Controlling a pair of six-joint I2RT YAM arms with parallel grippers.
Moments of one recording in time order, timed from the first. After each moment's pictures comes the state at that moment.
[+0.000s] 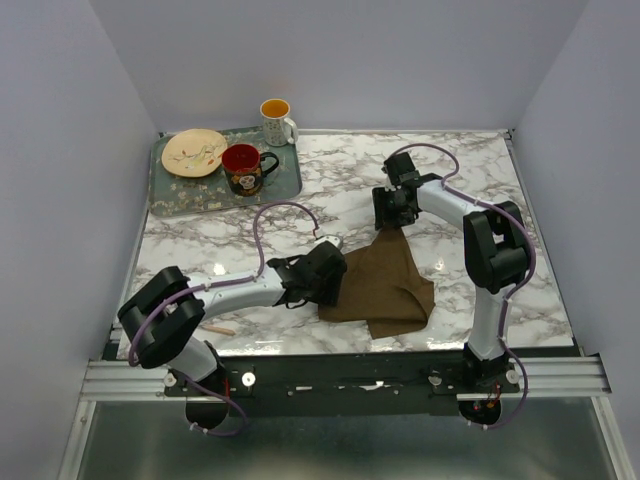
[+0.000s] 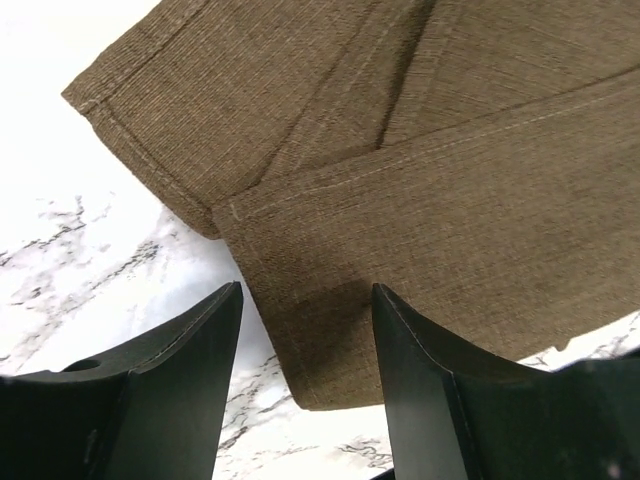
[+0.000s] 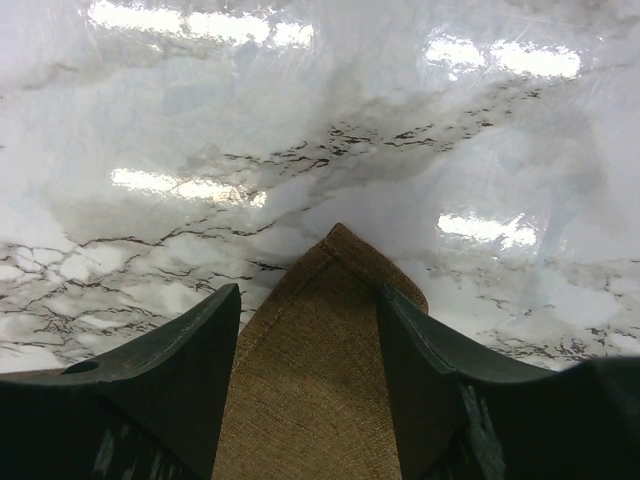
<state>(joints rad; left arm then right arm) -0.96 1.50 0.82 -0.30 -0.14 -0.62 0.37 2.01 1.43 -0.54 -0.01 0.23</state>
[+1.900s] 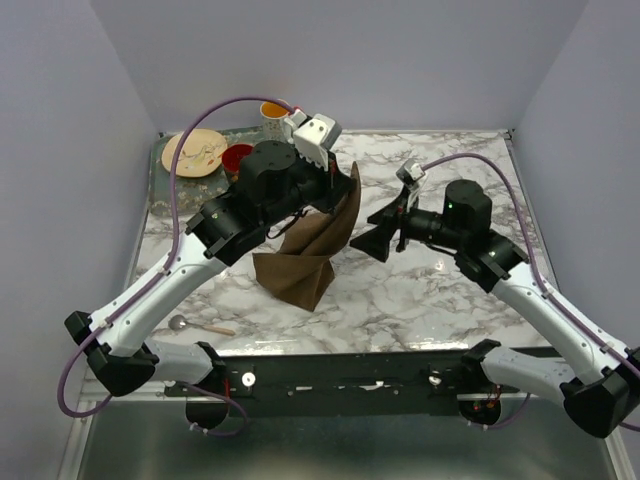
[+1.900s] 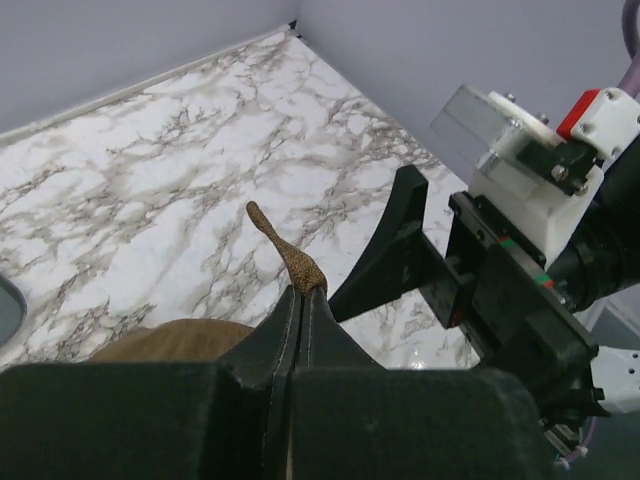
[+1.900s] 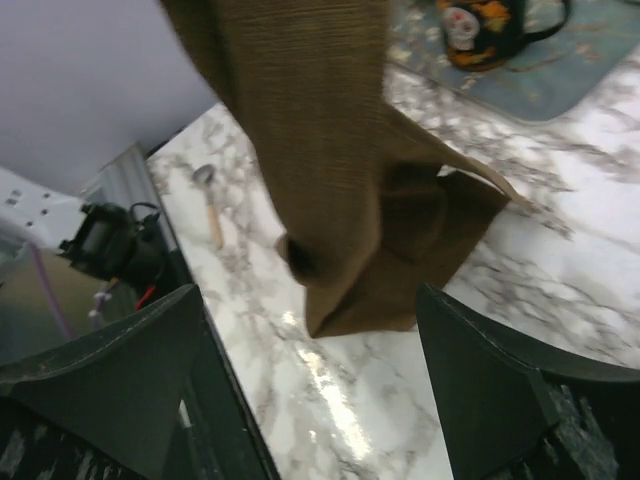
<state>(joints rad) -0.85 1.28 1.55 -0.42 0.00 -0.26 0.51 1.03 1.01 -0.22 -0.55 0.18</state>
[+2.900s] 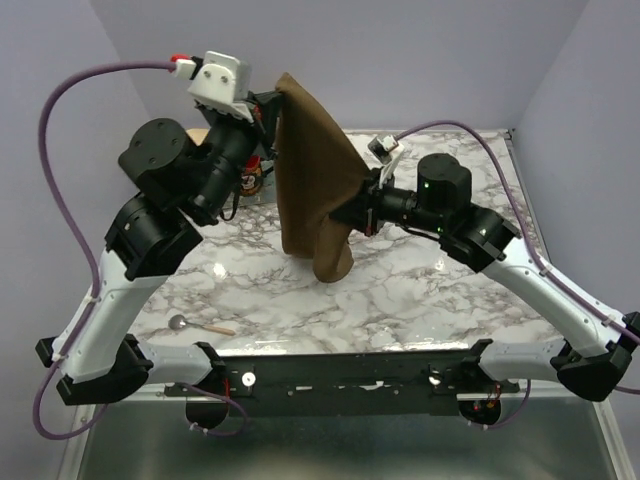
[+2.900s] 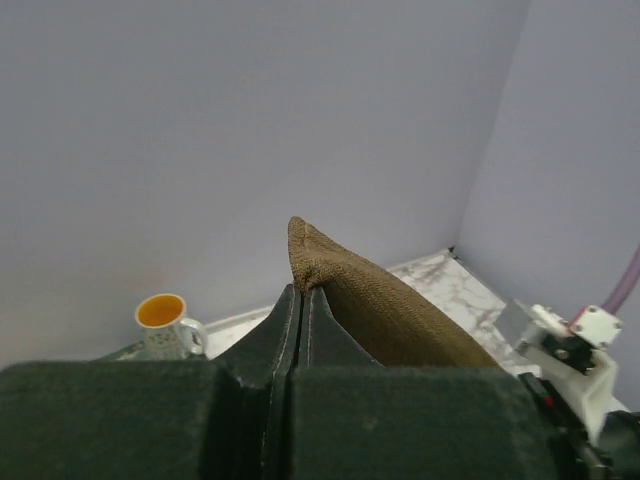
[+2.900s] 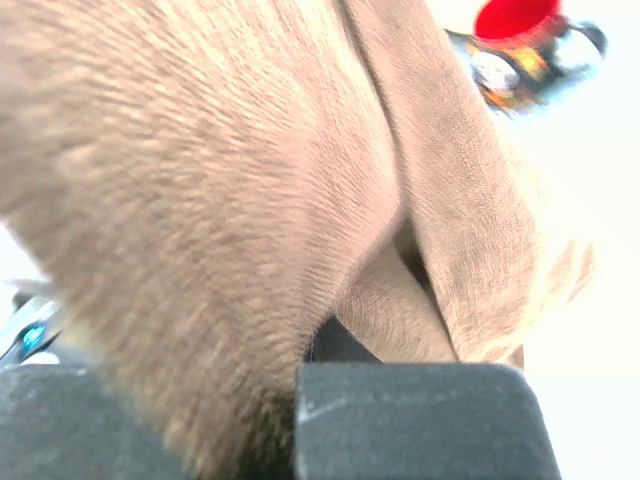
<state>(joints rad) -0.85 1.26 1.95 -0.46 -0.36 0.02 0.81 1.21 1.31 -0.33 -0.28 0.33</state>
